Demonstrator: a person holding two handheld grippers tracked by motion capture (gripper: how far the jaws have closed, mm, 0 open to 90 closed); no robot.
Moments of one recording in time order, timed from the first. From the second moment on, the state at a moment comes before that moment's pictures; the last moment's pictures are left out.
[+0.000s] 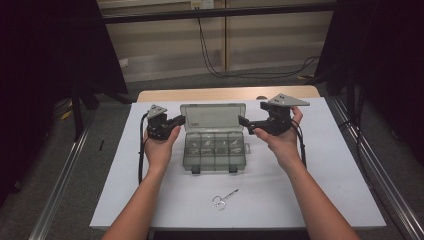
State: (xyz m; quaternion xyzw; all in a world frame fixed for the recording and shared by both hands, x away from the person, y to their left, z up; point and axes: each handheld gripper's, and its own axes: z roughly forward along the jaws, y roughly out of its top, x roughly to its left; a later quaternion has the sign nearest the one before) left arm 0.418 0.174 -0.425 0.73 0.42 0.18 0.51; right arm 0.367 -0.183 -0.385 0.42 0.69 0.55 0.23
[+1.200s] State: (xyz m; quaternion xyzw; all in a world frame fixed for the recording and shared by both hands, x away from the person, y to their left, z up) left arm 0.459 0.180 -0.456 0.73 0.46 0.08 0.50; right arm 0.416 -0.171 -0.445 0.51 0.67 0.50 0.21
